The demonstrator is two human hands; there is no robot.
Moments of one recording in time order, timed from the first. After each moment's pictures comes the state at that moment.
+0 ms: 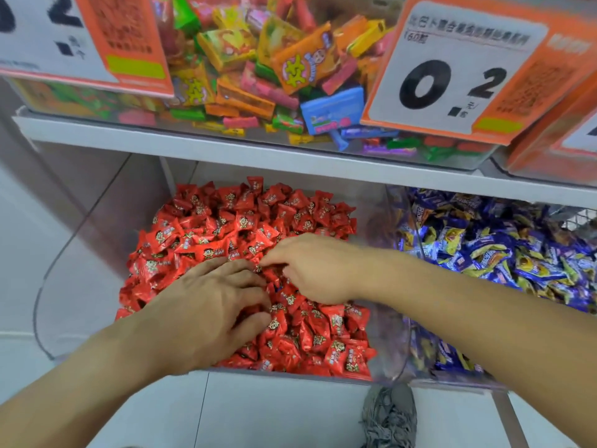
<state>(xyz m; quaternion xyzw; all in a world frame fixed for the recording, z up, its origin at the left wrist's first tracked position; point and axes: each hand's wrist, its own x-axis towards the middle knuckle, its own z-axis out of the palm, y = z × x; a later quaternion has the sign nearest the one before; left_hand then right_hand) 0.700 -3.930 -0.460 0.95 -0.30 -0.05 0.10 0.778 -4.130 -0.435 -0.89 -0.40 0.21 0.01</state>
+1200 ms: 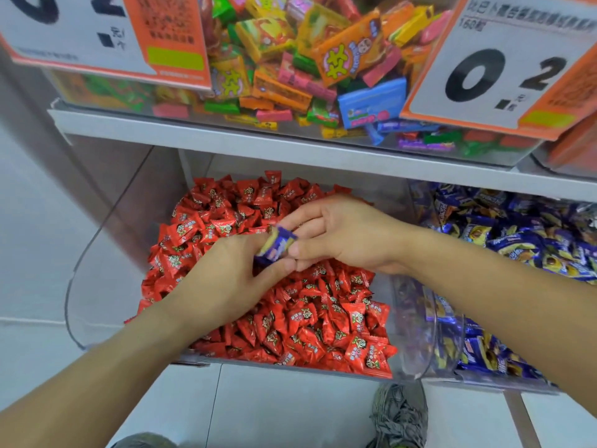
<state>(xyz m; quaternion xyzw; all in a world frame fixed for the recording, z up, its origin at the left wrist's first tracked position) 0.717 -3.942 -0.442 0.91 -0.14 -0.01 0.38 0.779 -4.128 -0.400 -0.77 -0.13 0.35 0.52</state>
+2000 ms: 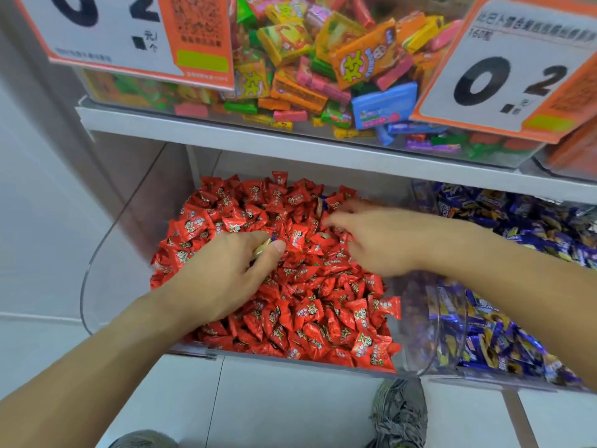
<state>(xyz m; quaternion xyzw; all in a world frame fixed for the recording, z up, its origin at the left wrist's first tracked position) 0.717 -3.923 -0.451 0.91 -0.15 0.00 0.38 0.790 -4.157 -0.390 -0.93 -0.25 0.25 -0.05</state>
